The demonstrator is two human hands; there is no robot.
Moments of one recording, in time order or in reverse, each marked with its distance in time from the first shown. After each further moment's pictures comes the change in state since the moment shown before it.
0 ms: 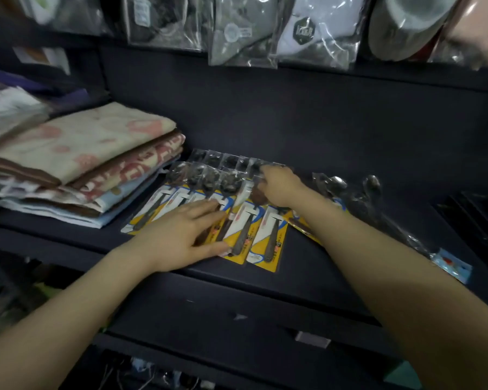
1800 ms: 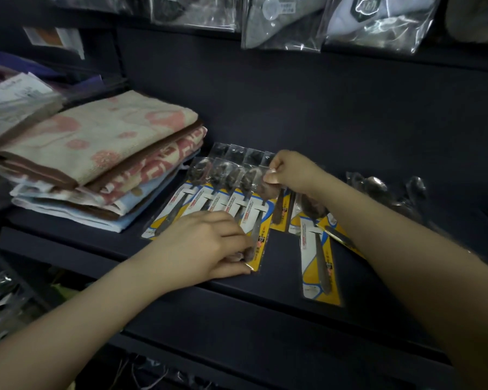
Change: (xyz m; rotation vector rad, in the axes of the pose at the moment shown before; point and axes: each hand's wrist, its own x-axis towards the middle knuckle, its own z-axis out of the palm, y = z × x) left_hand -0.005 -0.014 0.002 0.146 0.347 0.427; right_hand 0.042 -0.012 0.007 0.420 -0.004 -0.009
